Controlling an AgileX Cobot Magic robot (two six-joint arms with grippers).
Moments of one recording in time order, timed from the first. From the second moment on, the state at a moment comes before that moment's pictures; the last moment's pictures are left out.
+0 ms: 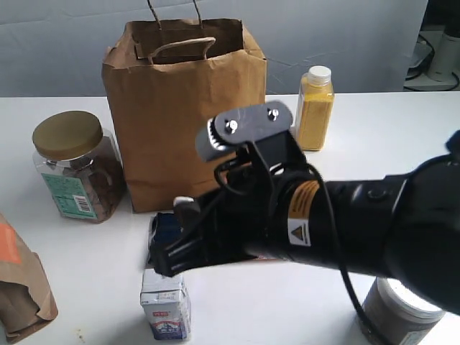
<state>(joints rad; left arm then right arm) 0.04 0.00 0.00 -0.11 0.39 0.27 1.24 1.39 -0.78 -0.01 0.05 0.36</state>
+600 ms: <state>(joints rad) 0.04 0.00 0.00 -0.11 0.39 0.27 1.09 1.44 -1.25 -0.21 0.03 0.34</state>
